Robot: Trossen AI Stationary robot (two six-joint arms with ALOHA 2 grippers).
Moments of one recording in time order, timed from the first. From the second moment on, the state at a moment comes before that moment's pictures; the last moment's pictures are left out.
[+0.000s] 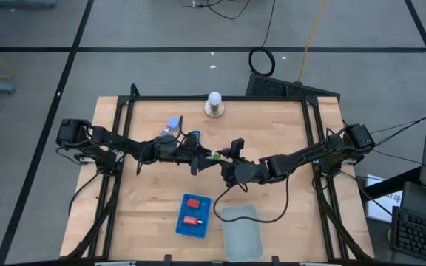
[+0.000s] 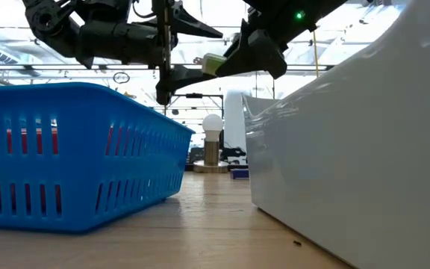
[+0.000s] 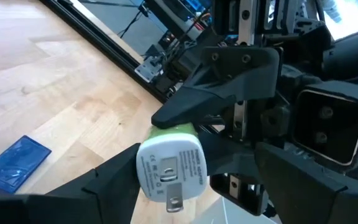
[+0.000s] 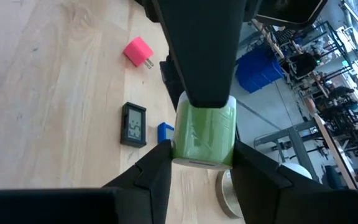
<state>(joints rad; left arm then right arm) 0.00 1.53 0.63 0.81 0.05 -0.73 0.25 1.64 1.04 0.07 0.74 -0.44</state>
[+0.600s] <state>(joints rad) 0.01 1.53 0.63 0.80 0.02 -0.74 0.24 1.64 1.04 0.08 0.71 -0.44</state>
